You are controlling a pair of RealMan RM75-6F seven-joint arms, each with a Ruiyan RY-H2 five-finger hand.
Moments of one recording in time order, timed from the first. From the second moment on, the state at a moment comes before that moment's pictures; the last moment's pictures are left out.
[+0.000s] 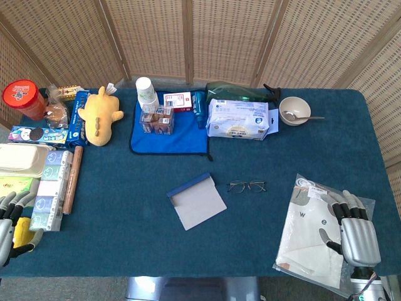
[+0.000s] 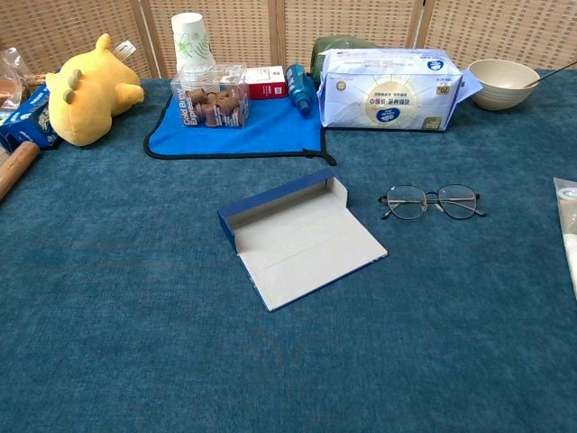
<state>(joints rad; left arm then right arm) 0.03 -1.00 0.02 -1.93 1.49 1.51 0.06 0.00 -1.17 0.05 -1.89 -1.53 1.54 -0.26</state>
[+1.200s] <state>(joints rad) 0.00 -0.86 0.02 -2.02 1.54 1.50 -0.01 0.16 -1.16 0.06 -1.91 -1.61 1.33 -0.20</state>
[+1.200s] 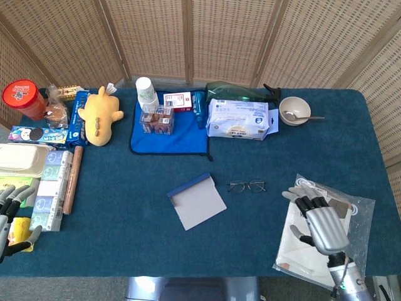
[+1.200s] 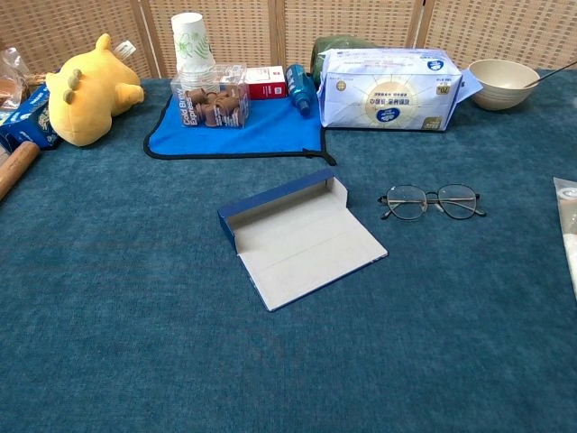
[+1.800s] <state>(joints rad) -0.07 -0.84 -0.02 -2.00 1.47 1.42 -0.06 0.54 -1.46 0.23 -1.76 -1.11 0.99 -0.52</state>
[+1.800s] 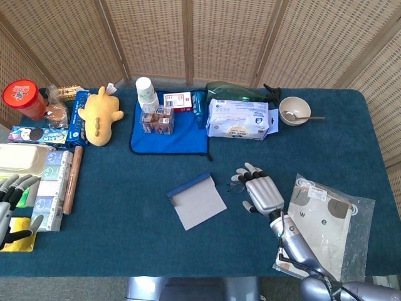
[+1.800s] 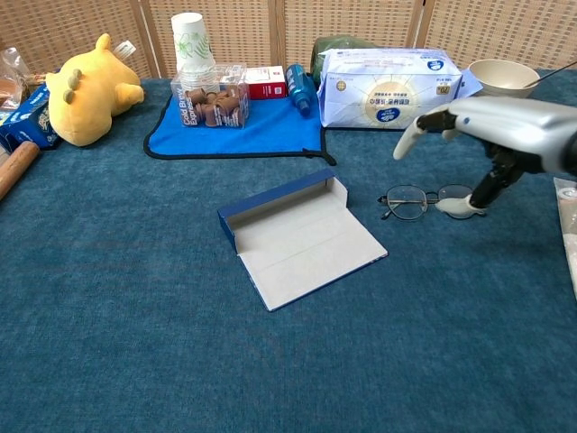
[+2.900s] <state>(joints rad) -0.08 -0.85 -0.02 -1.96 1.47 1.42 -0.09 0.69 -1.57 0.21 -1.54 -0.85 0.97 -0.57</state>
